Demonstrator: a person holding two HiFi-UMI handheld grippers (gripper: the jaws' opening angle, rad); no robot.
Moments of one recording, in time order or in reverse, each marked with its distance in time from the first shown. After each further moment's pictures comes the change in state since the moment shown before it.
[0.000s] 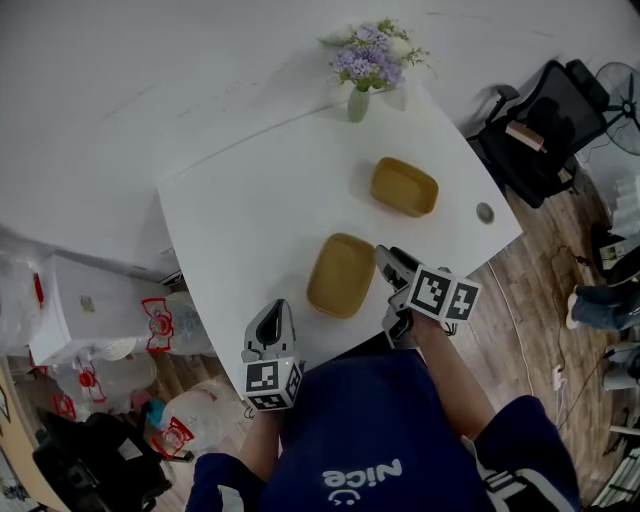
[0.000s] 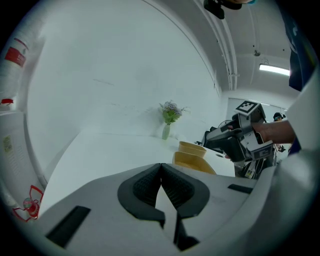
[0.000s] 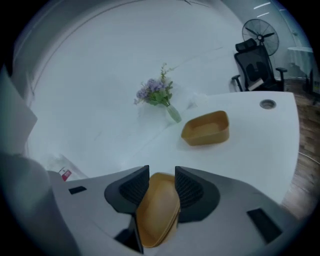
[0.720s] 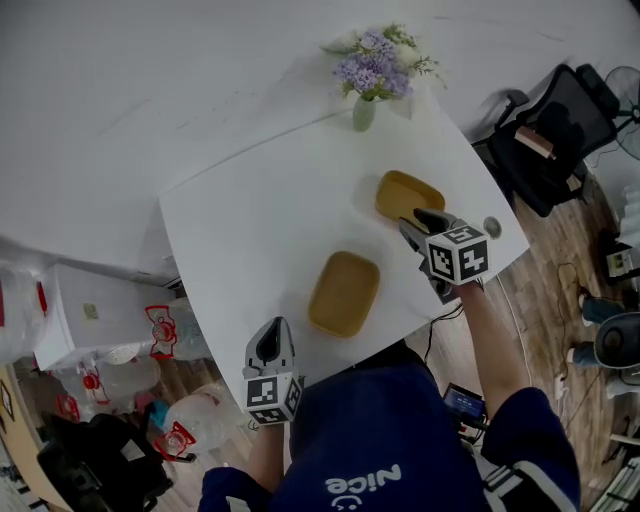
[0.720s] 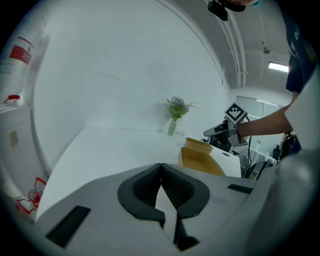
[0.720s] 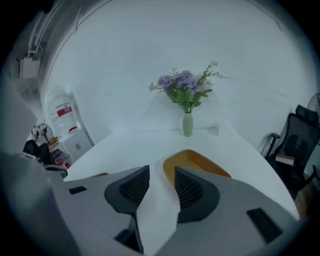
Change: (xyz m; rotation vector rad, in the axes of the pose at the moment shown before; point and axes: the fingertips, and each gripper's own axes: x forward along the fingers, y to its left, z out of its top) left arm 0.011 0.009 -0.009 -0.042 0.045 0.065; right arm 0.060 -0.051 0.093 -0.681 0.148 -0.004
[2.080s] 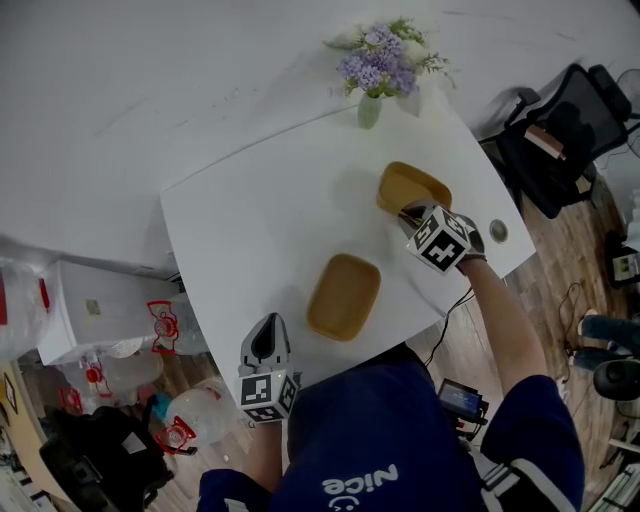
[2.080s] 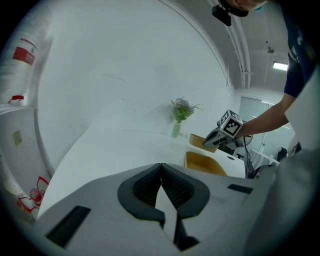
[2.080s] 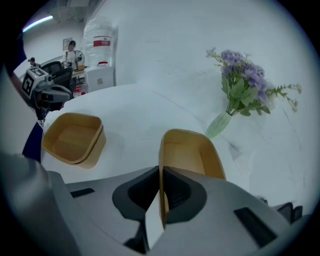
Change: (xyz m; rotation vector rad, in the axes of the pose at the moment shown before) left arm 0.012 0.007 0.013 -0.026 -0.014 0.048; right arm 0.052 -0.011 -0.018 -0.681 0.323 0.043
